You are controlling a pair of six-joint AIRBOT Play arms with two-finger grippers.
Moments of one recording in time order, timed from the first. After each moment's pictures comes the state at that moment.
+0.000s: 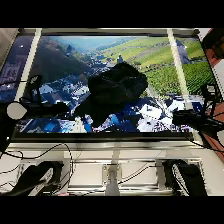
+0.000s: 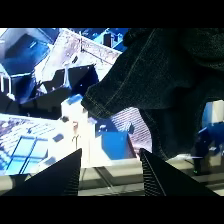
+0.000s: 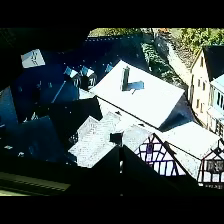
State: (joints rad) left arm -0.08 -0.79 0.78 1.27 -1.09 -1.62; right arm -0.09 -0.45 0.67 -1.32 1.13 1.39
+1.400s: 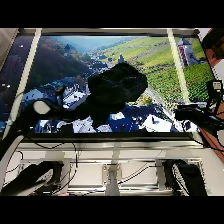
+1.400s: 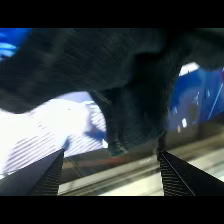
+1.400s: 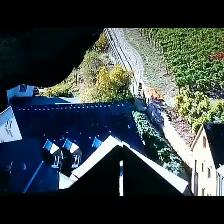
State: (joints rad) left arm -0.22 -1.06 0.67 0.95 -0.94 -1.47; right arm -0.09 -0.45 0.67 -1.37 0.99 1.38
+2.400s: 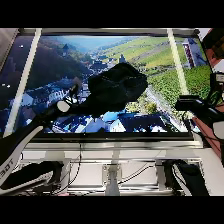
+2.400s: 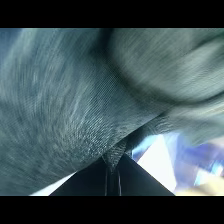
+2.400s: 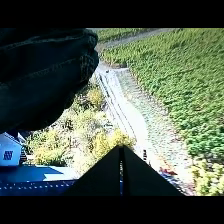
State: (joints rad) left arm -0.35 -1.25 0.73 0.81 -0.58 -1.47; right arm -0.09 -0.57 0.67 -1.35 0.78 1.39
